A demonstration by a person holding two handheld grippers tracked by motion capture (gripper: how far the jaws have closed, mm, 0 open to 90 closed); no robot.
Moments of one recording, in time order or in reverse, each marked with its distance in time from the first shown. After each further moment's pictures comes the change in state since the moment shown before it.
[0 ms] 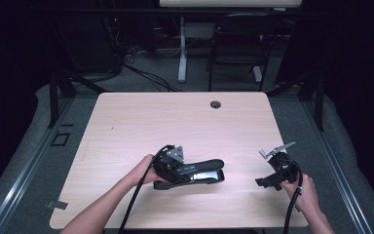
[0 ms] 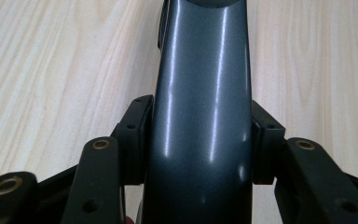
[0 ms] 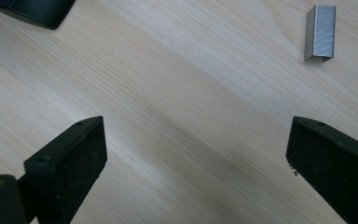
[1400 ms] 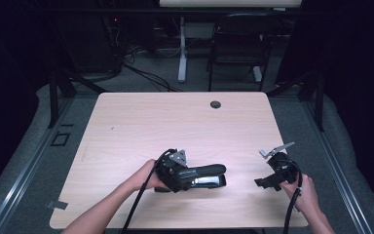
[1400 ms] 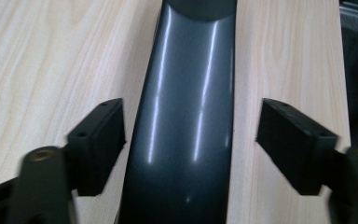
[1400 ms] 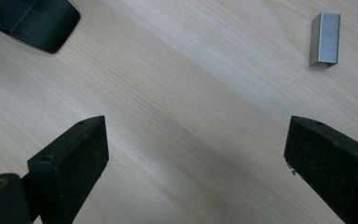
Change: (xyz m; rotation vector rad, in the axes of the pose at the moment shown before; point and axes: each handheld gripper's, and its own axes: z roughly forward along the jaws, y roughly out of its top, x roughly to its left) left arm -0.017 0.006 0.000 -0.017 -0.016 -0.047; right arm 0.006 0.002 -0.004 -0.009 0.001 -0.020
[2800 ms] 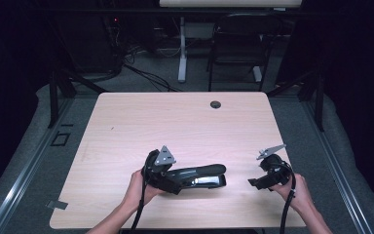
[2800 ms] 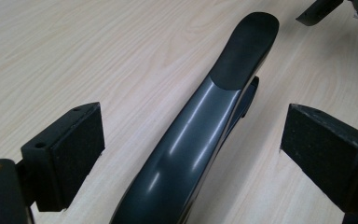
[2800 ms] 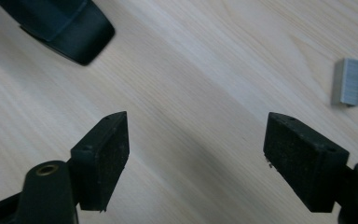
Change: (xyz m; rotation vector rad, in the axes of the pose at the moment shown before) left arm -0.054 0.002 -0.046 -0.211 0.379 -0.274; right arm 0.025 0.008 0.003 -0.056 0.000 -0.120
